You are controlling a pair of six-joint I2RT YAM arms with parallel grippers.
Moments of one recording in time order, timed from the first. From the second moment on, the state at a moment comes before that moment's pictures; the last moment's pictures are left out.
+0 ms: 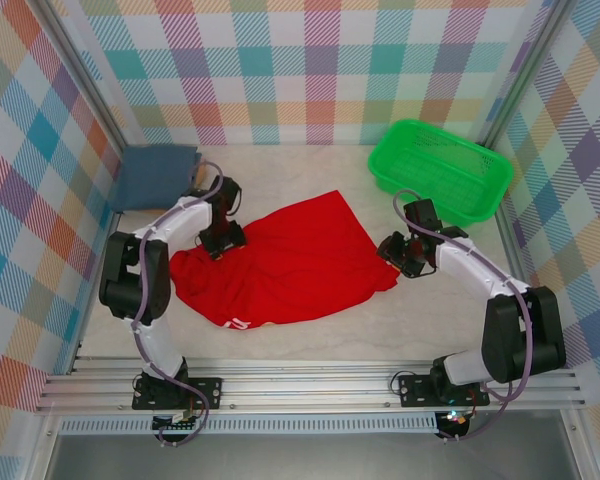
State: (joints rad) left arm -0.27 1.83 1.32 -0.92 -0.01 -0.73; right arm 0.24 1.41 0.89 -0.61 -0.20 0.77
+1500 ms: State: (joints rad) left arm -0.25 1.39 1.80 -0.95 0.02 -0.73; right arm 0.40 2.39 2.21 -0.66 -0.25 0.82
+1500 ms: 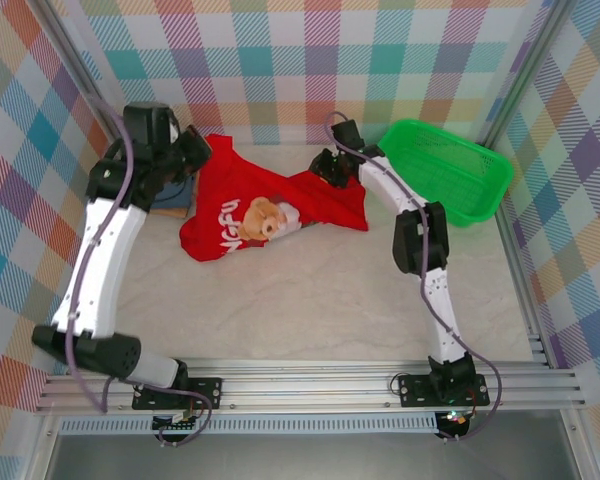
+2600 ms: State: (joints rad) left arm -0.40 1.00 0.84 -1.02 -0.30 -0.93; right arm 0.31 1.89 1.20 -0.53 -0.06 0.81
